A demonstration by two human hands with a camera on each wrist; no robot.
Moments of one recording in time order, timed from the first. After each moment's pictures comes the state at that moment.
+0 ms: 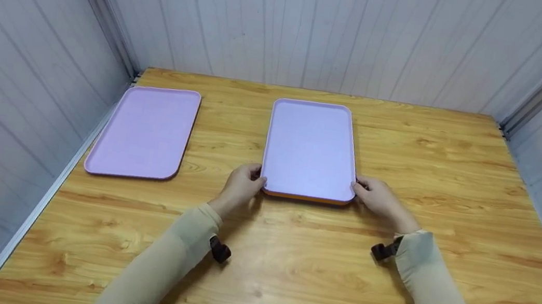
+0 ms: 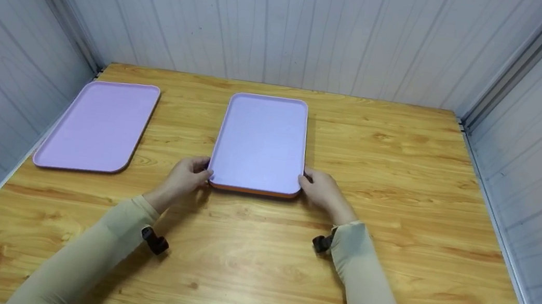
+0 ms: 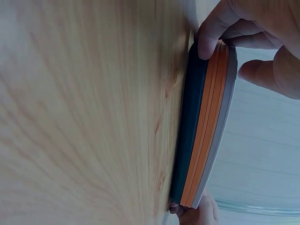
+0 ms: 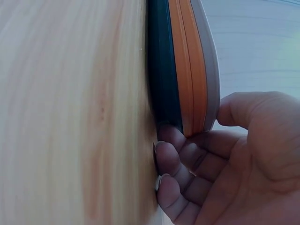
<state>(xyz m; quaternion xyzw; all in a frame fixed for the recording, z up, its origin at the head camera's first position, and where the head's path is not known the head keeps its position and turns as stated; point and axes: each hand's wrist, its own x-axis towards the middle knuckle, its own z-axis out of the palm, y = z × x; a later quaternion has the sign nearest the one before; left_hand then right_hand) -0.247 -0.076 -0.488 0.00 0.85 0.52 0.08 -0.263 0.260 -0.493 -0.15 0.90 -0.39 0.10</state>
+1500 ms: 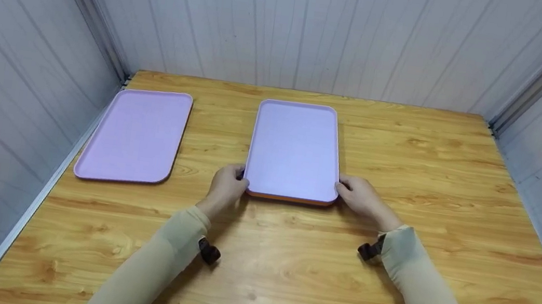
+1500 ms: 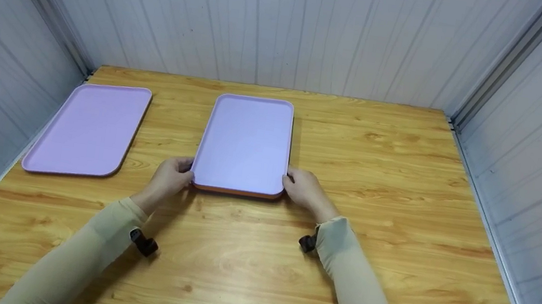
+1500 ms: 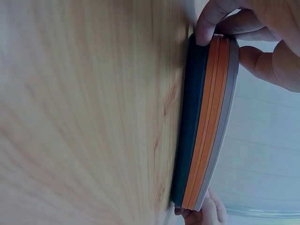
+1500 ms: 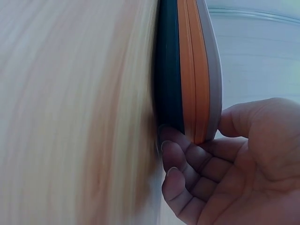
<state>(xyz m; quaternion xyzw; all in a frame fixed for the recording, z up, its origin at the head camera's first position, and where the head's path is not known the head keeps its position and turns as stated) -0.248 -0.088 -0.485 -0.03 0.88 0.48 0.05 -0.263 0.236 -0.490 -0.19 0.92 -0.35 0.07</state>
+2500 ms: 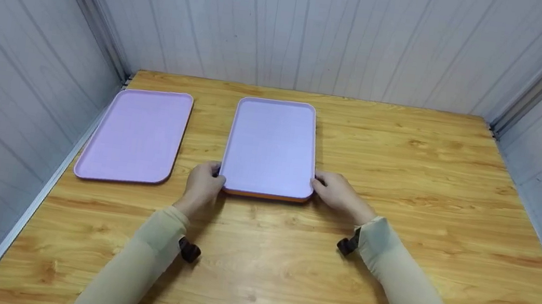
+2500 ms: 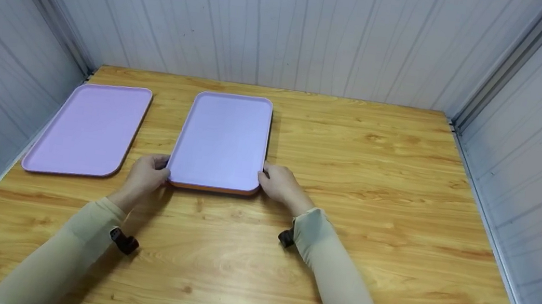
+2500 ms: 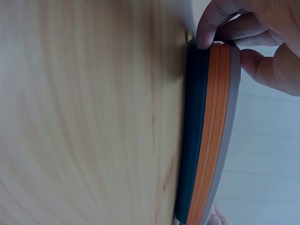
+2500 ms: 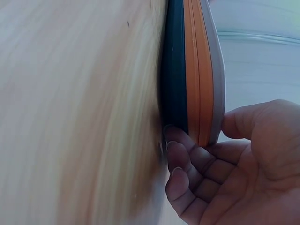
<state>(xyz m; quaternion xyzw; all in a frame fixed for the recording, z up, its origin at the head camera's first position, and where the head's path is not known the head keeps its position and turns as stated) -0.249 -0.135 -0.483 -0.06 0.89 0.44 0.03 -0.274 0.185 -0.487 -0.20 0.92 -0.33 0.09</state>
